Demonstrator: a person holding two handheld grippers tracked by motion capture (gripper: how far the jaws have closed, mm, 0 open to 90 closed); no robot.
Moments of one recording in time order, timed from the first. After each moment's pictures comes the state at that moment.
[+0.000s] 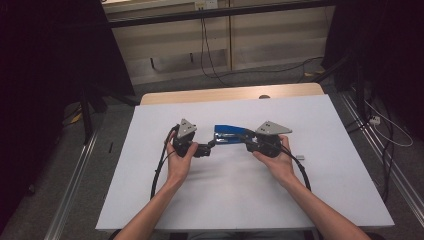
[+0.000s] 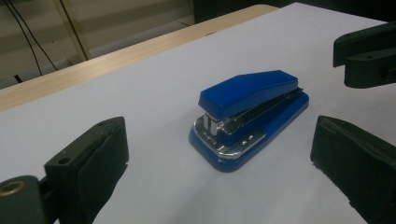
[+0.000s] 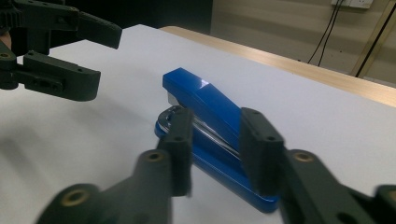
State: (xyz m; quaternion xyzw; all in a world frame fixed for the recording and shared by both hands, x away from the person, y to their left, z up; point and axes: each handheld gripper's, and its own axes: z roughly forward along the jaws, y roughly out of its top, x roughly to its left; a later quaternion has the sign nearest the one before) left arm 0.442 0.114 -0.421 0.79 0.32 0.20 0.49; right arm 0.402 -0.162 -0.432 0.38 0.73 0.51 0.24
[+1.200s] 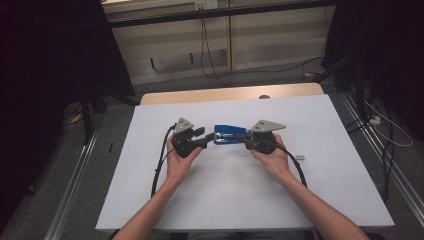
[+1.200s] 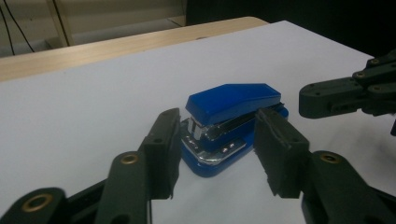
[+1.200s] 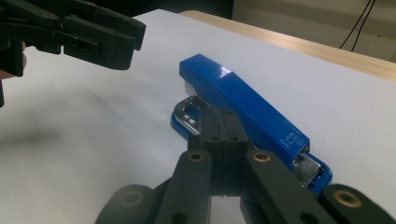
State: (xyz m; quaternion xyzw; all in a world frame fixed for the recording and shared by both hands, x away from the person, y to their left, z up) left arm 0.444 0.115 -0.419 0.77 0.35 0.14 0.51; right arm 0.417 -0.154 -0.439 0.37 0.76 0.51 0.19
